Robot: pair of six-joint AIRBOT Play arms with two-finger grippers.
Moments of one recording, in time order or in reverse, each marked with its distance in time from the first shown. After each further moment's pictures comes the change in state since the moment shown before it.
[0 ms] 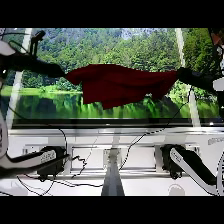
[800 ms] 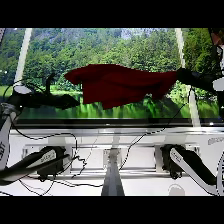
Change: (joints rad) left arm 0.038 0.108 -0.590 -0.236 0.110 0.049; right arm 0.000 0.000 0.000 0.000 0.010 -0.001
